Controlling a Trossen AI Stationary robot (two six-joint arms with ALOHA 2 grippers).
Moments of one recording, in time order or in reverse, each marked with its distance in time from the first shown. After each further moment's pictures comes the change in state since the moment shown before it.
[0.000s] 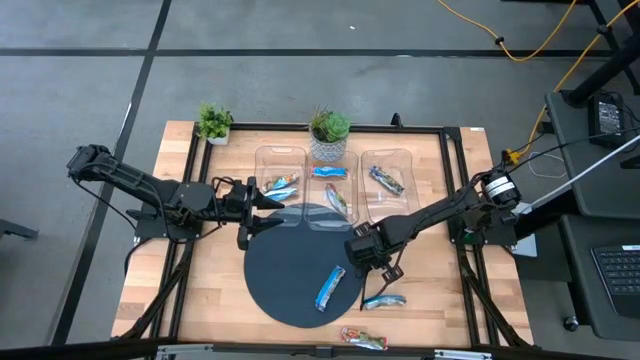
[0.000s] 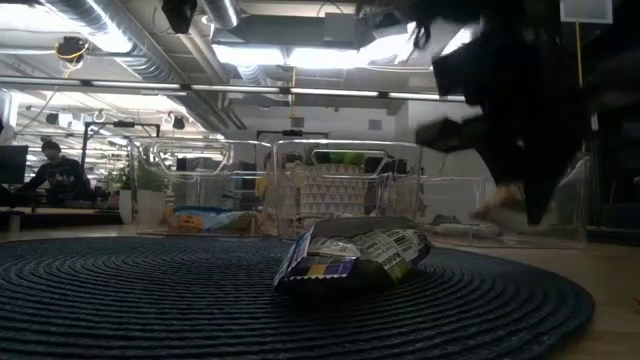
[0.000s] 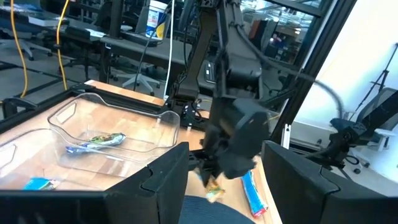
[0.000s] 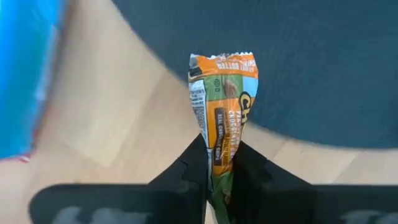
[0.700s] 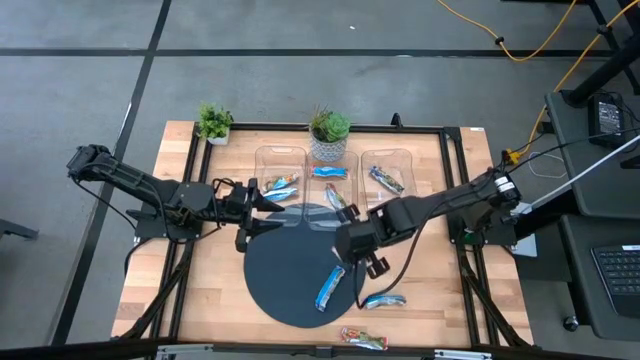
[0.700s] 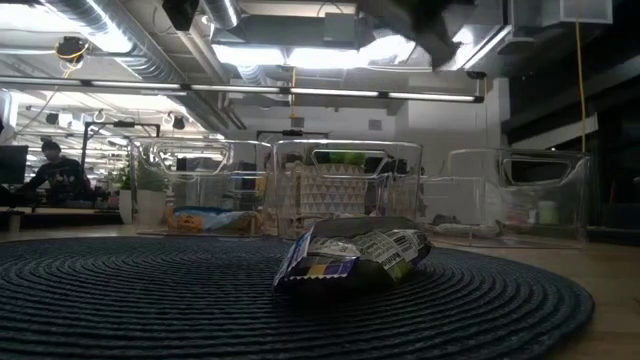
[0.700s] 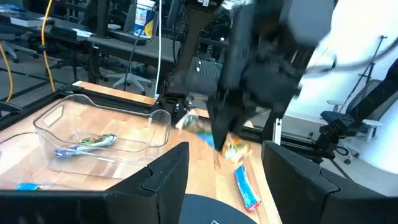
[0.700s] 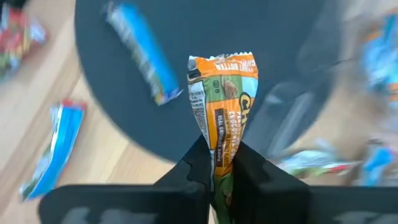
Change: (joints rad) left arm 0.000 0.000 0.000 0.000 0.045 0.022; right arm -0.008 -0.001 0.563 -0.321 0.173 0.002
